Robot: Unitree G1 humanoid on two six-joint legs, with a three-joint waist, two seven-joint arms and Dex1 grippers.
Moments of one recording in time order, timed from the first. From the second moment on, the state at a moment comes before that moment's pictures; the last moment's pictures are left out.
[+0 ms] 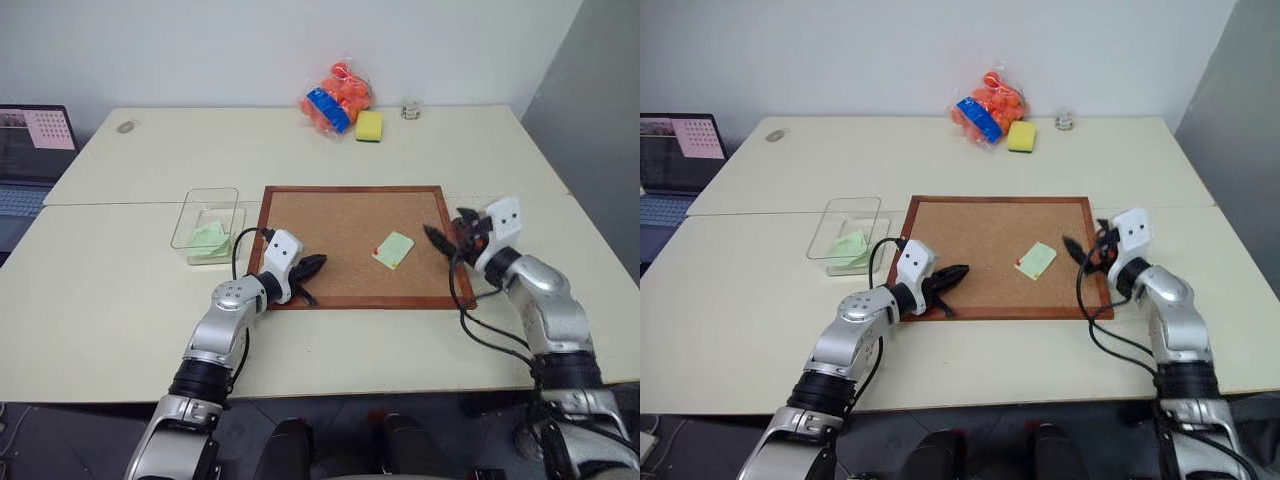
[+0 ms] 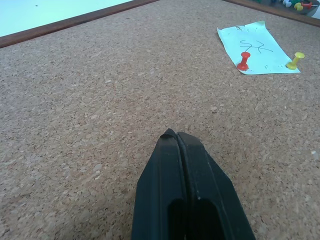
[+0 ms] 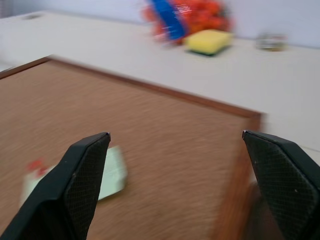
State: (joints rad) left arm -0.42 0.31 -0.11 0.26 -0.15 0.23 -0.67; right arm -0.37 -0.45 -0.06 0.11 0.28 0.24 0.66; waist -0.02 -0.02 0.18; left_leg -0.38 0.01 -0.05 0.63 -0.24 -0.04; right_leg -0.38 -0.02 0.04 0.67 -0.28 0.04
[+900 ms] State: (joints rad) left arm -0.43 0.31 -0.11 0.27 -0.15 0.23 -0.67; right arm -0.38 -0.39 0.10 0.25 0.20 0.12 0.77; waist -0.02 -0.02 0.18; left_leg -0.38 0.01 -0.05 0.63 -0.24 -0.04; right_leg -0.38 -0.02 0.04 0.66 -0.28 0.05
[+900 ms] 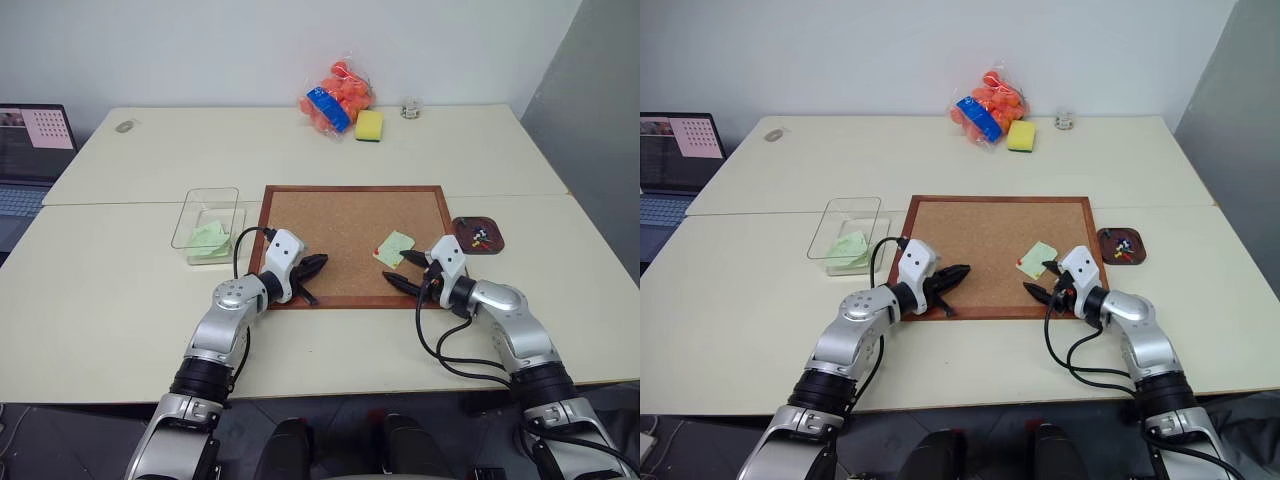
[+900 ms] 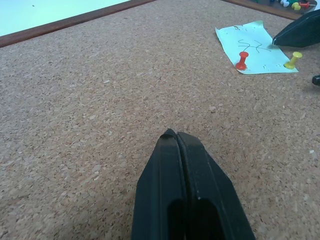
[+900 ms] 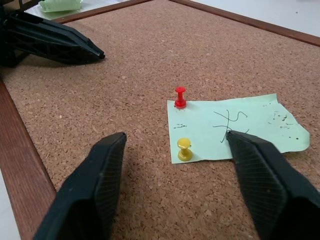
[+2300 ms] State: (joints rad) left arm -0.43 0.31 -0.11 0.27 -0.15 0.23 -0.66; right arm -0.38 -0.38 0.06 0.20 0.26 0.13 0.76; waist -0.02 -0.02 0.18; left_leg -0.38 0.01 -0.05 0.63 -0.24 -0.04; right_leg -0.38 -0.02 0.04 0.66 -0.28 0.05
